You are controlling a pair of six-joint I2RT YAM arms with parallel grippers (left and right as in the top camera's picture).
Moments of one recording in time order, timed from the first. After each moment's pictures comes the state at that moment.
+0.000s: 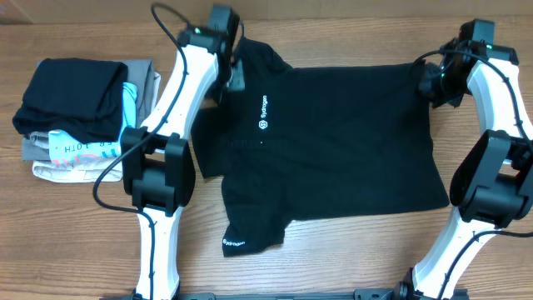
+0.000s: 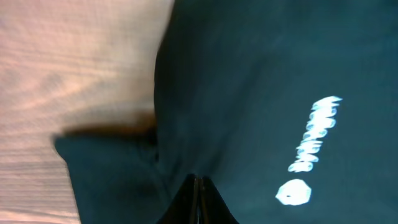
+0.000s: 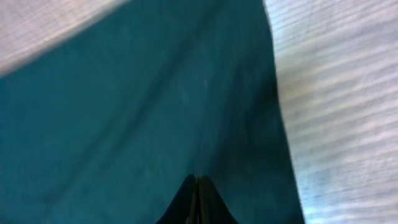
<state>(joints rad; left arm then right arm) -0.26 2.33 2.09 -1.16 -0.03 -0.41 -0.25 2.15 1.82 -0.99 -0.18 0.17</state>
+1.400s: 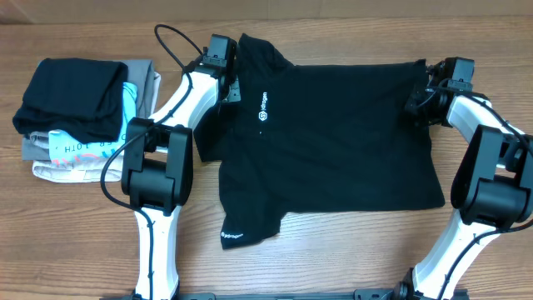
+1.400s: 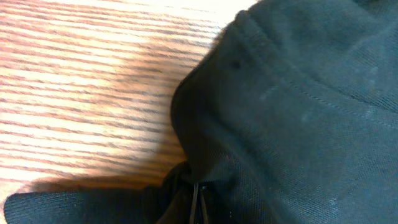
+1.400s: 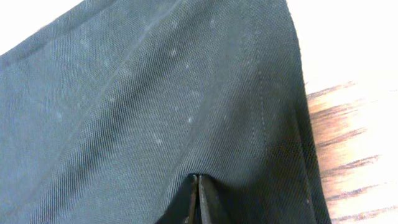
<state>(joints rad) -0.23 2.33 1.79 -0.62 -0.15 -0.36 -0.25 2.13 1.40 -0.34 -0.20 0.20</state>
